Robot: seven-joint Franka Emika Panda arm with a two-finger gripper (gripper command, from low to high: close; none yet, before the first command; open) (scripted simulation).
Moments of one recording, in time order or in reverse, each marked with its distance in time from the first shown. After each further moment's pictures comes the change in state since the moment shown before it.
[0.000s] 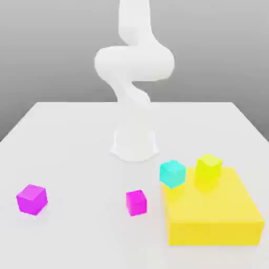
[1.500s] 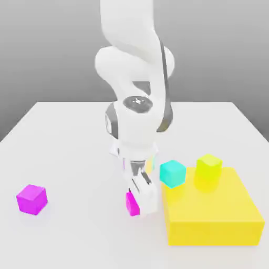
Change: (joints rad) arm 0.014 0.989 -0.123 -0.567 -0.453 0.834 1.475
